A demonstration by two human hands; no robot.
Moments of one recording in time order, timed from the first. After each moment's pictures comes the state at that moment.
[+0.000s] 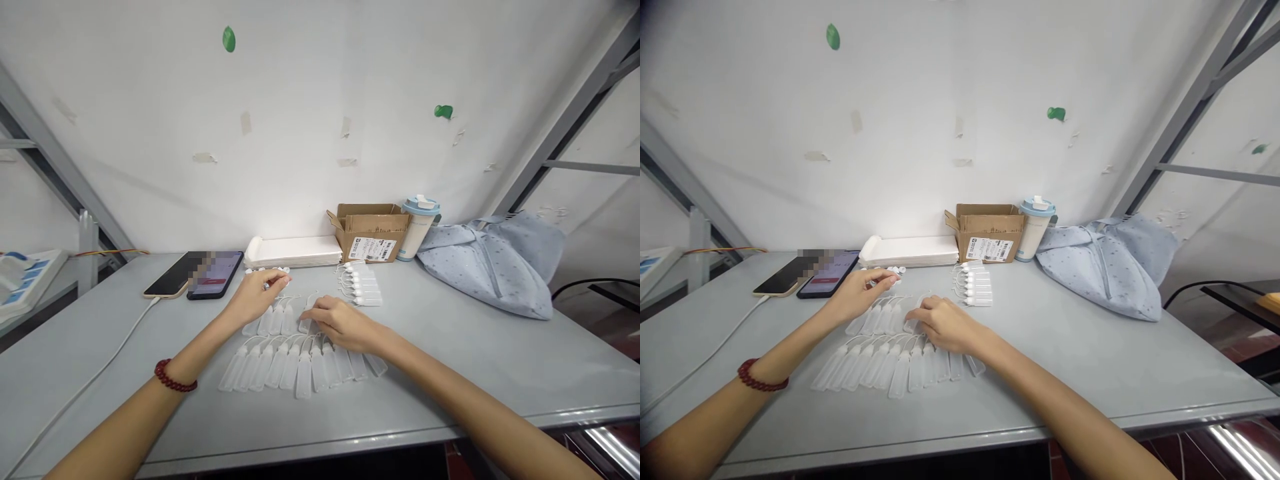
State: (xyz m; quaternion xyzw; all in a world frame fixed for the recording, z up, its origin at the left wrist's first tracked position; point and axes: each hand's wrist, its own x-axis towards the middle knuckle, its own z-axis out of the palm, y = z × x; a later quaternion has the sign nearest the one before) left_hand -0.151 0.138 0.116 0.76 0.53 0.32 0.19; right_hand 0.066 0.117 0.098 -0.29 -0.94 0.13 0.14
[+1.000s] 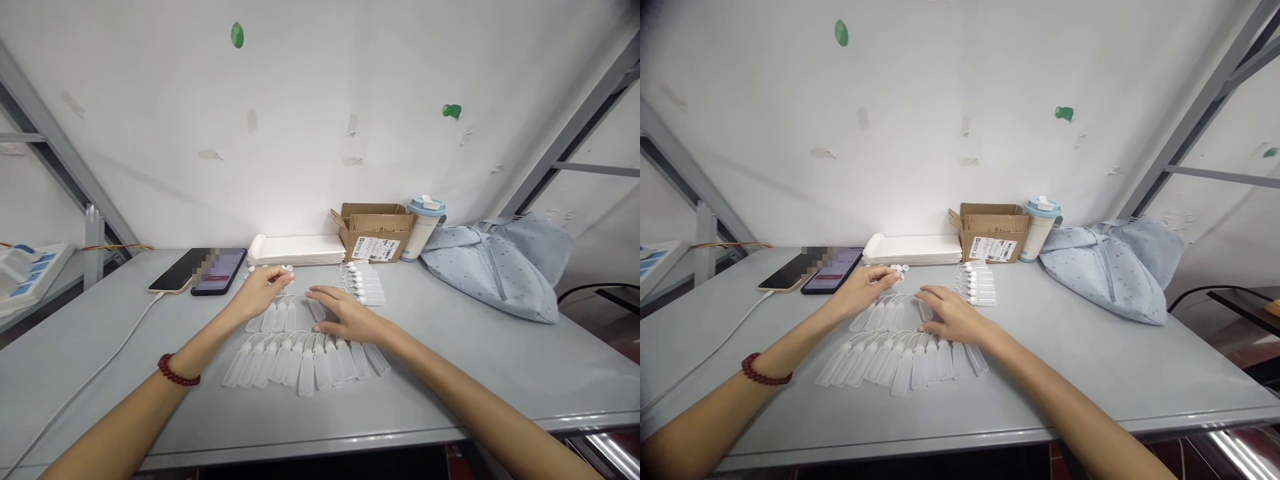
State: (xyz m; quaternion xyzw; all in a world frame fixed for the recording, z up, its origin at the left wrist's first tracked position) left_hand -0.147 0.135 0.122 0.74 0.52 0.35 0.26; right_hand 0.077 0.130 0.091 -0.29 -0.93 0.15 0.19
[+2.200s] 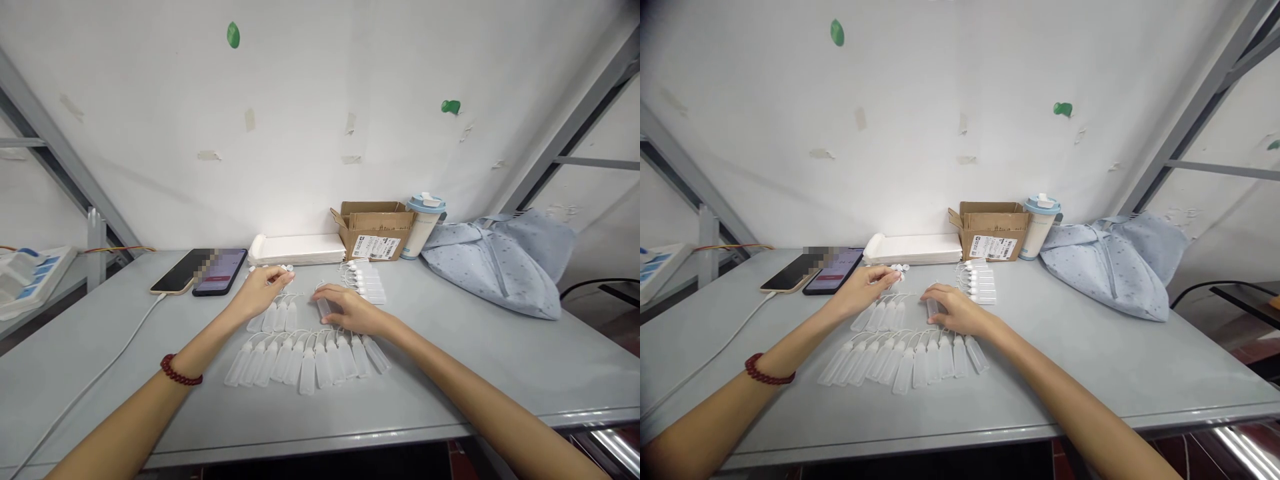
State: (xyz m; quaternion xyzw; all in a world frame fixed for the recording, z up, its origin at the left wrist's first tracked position) left_hand -0.145 0.134 0.126 0.72 0.54 0.34 0.27; right_hand 0.081 0.141 0.090 -0.28 -0.90 0.24 0.23
